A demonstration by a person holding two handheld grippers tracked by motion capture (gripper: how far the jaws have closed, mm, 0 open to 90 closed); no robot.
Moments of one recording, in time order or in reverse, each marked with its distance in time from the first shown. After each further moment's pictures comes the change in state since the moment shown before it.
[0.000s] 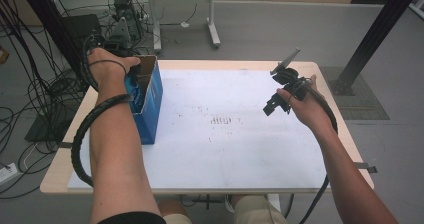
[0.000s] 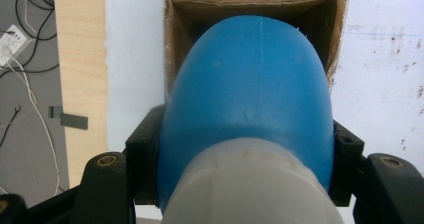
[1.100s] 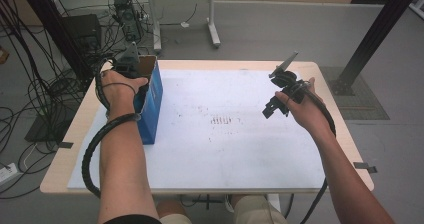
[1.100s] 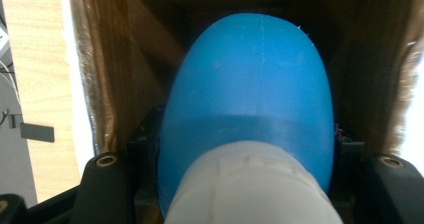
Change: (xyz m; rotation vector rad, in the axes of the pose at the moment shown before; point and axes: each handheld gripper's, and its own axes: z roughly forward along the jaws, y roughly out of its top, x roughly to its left) left arm -0.008 -0.005 0.065 0.029 -0.003 0.032; right arm 0.003 0.001 0.007 0.025 -0.012 0.009
